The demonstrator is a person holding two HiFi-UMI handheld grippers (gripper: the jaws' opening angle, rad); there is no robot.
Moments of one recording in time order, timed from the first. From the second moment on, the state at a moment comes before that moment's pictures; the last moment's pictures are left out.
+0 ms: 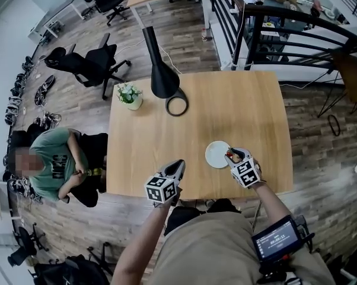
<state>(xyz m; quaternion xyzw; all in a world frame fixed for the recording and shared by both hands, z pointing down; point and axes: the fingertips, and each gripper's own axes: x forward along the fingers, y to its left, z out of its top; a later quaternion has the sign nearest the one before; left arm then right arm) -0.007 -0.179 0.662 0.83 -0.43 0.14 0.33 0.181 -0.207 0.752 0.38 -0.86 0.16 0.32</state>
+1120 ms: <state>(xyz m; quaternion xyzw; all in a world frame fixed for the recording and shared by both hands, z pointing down) 0.008 -0.162 0.691 0.82 -0.42 0.17 0.35 0.162 -0.211 0.914 0.31 -0.80 0.22 0.46</state>
